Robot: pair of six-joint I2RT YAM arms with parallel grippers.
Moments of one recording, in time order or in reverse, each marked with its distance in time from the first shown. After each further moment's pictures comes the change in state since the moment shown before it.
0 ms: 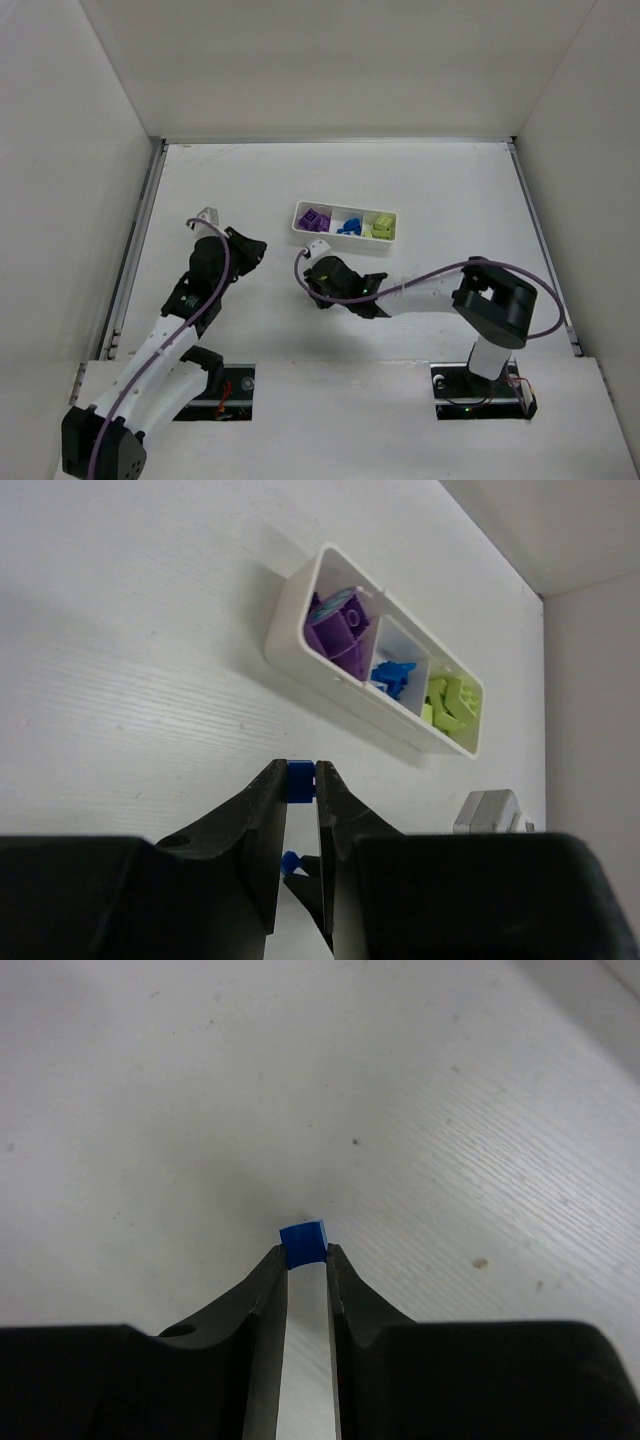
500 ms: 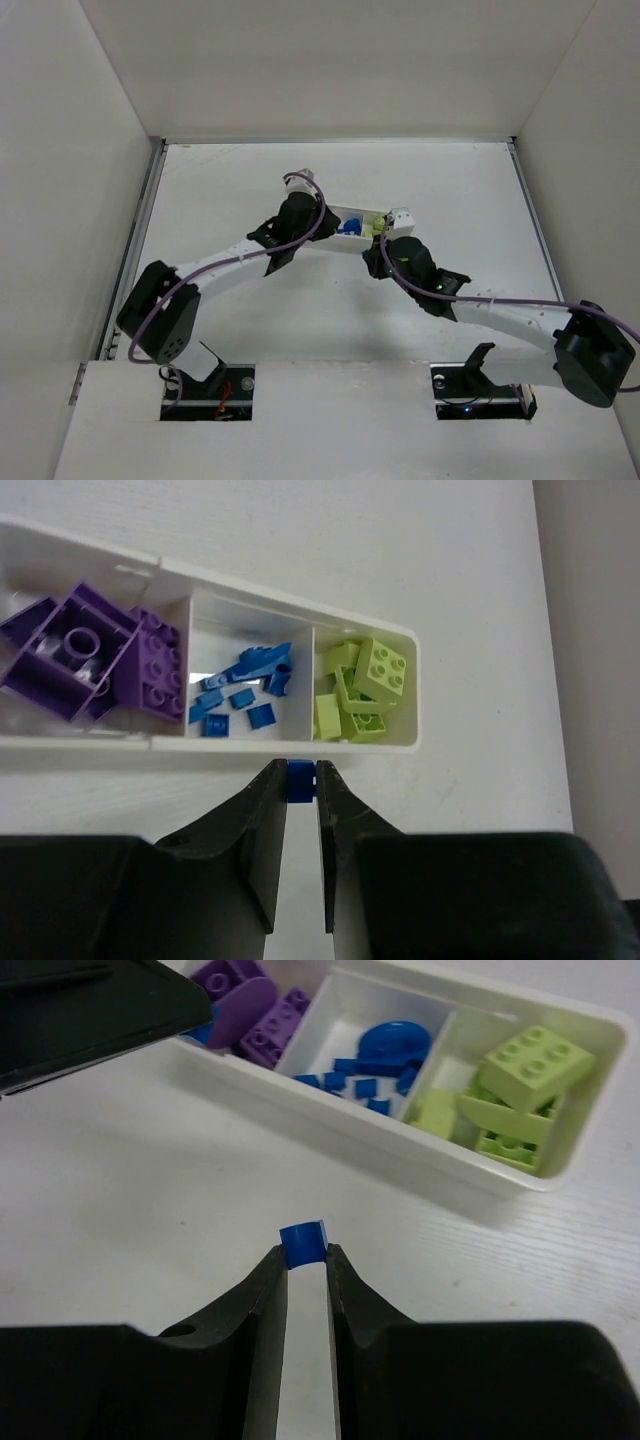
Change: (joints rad) left arm -0.331 0.732 0.420 0.262 -0.053 0.064; right arm -0.237 -0.548 -0.297 0.034 0.085 0.051
